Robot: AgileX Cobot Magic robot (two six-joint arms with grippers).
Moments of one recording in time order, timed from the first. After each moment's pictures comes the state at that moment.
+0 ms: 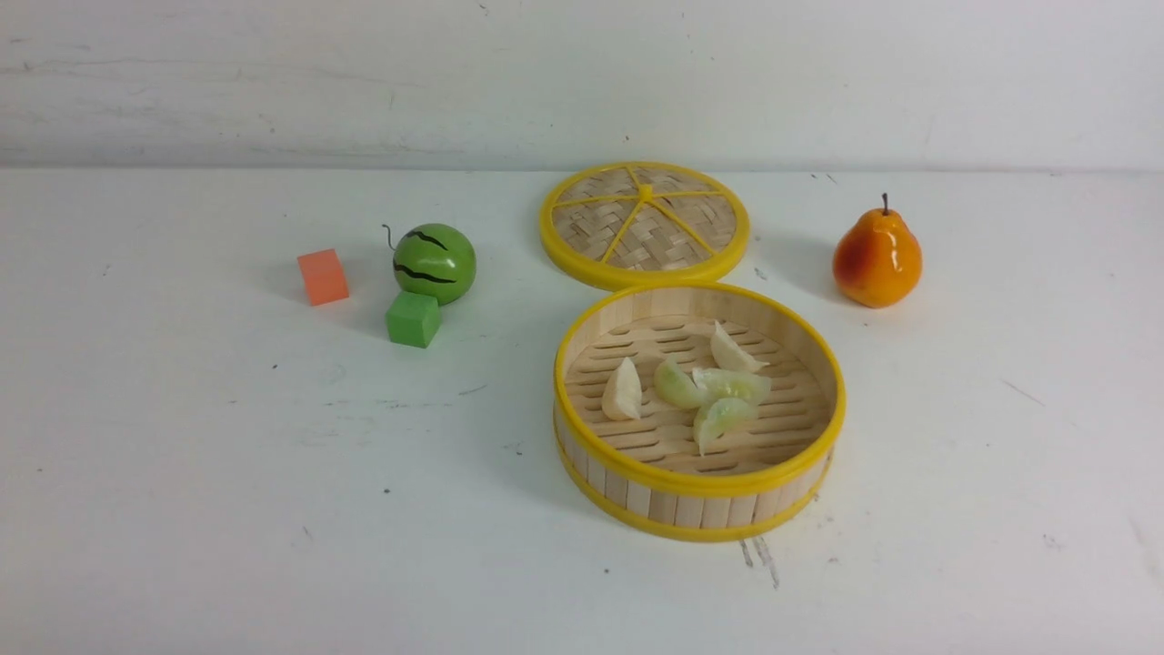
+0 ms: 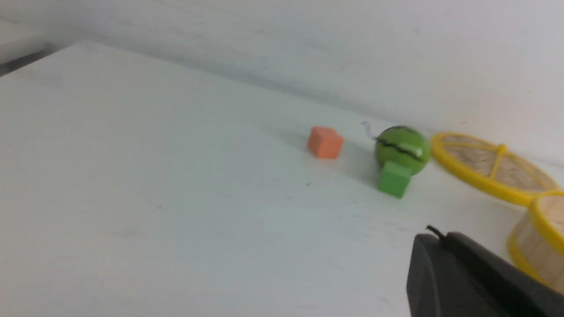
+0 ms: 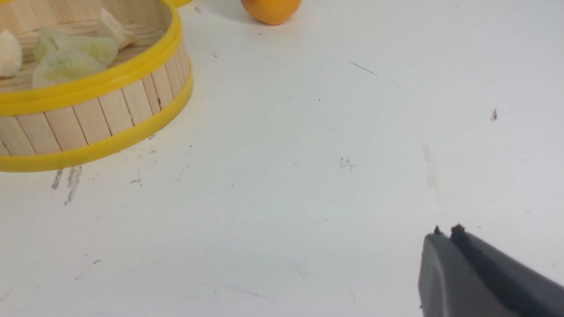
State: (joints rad) right arm -0.02 -0.01 0.02 -0.02 0.38 0.09; left arm 0.08 -0.02 0.00 -0.10 0.18 -0.17
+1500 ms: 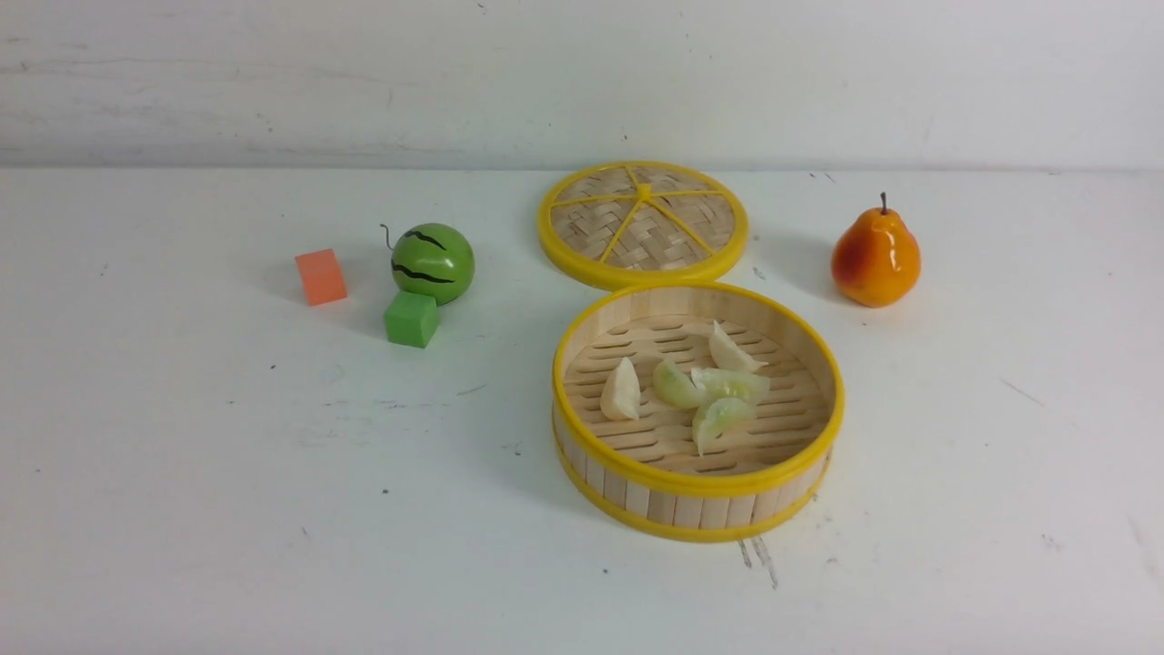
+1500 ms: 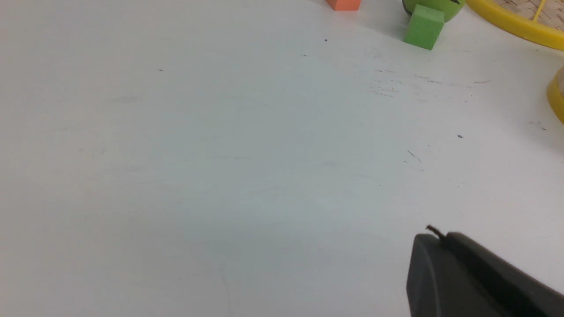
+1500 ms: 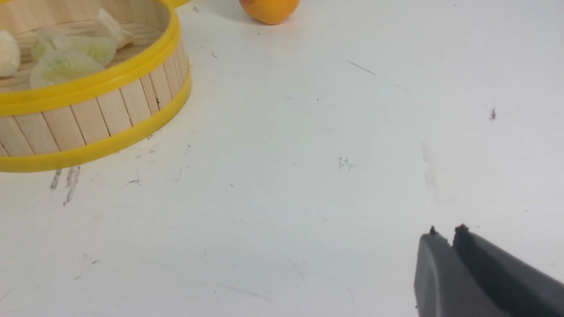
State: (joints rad) right arm -0.02 -0.01 0.02 -0.02 0.38 0.09; left arm 0.00 -0.02 0.03 -0.04 0.38 -0.17
